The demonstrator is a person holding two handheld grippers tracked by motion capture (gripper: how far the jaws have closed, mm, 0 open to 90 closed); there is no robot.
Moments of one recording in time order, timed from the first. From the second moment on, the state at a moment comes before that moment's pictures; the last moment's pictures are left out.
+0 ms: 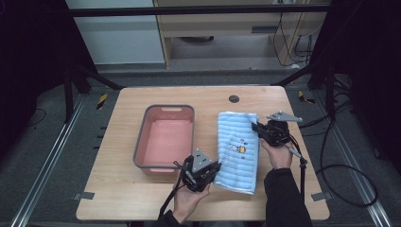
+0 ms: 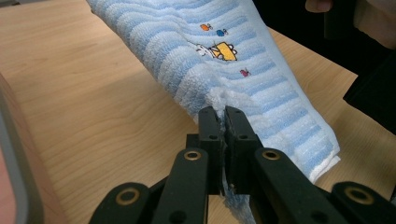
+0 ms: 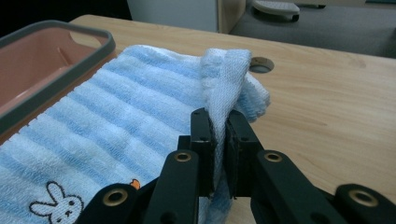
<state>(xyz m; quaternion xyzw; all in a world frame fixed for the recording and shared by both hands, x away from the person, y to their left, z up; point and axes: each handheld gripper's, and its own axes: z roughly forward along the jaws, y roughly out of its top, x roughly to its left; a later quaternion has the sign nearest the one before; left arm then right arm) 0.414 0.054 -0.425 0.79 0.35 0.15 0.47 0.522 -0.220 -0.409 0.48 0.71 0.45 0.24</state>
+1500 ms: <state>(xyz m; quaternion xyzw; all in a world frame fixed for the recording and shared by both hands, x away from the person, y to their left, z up) 0.421 0.103 -0.361 0.76 0.35 0.20 0.51 0.523 -0.174 -0.323 0.43 0.70 0.49 0.28</state>
